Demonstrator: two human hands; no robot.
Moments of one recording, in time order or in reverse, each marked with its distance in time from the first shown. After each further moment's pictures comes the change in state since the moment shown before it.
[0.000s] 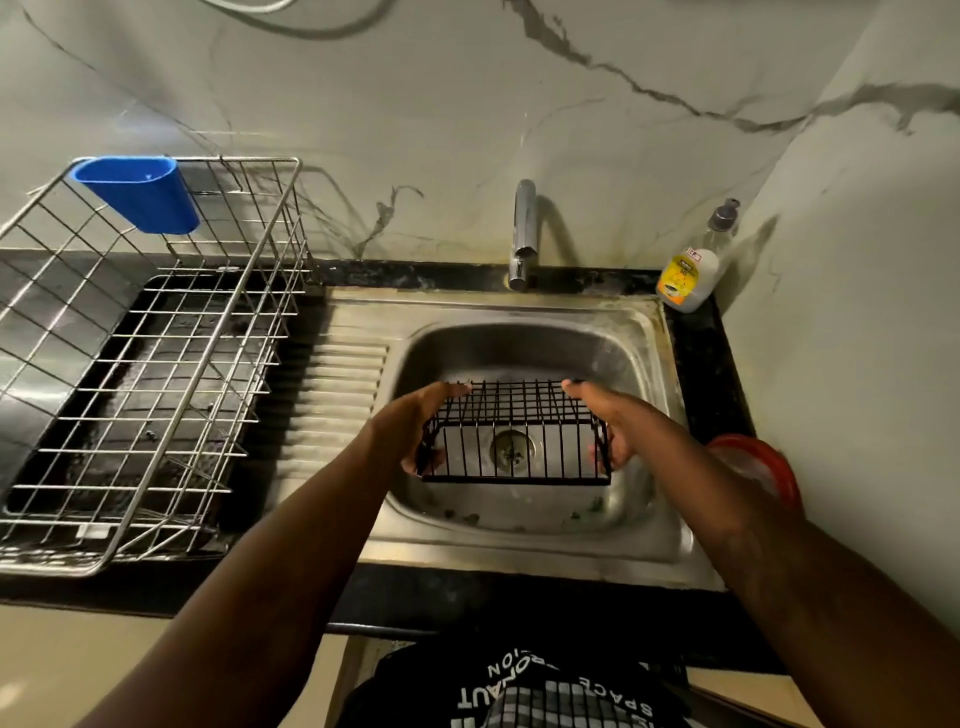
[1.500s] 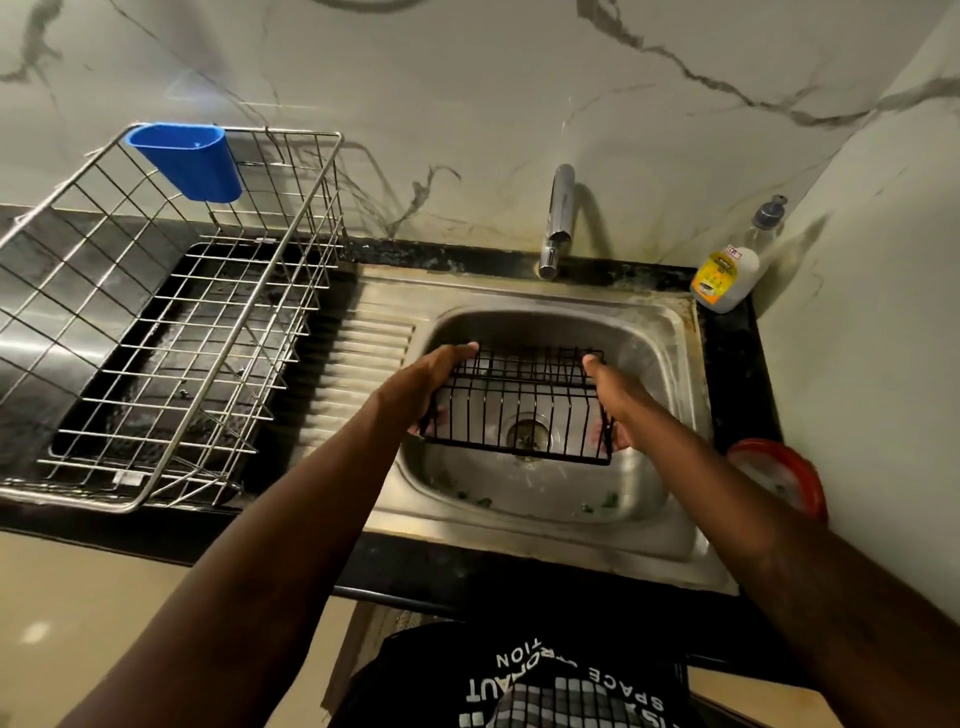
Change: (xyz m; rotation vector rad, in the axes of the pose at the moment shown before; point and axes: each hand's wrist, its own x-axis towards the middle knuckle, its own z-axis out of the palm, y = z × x) left_hand -0.032 0.004 -0.010 -0.029 0.086 0.153; right_hand 0.002 -0.002 0.019 0.082 0.154 -0.215
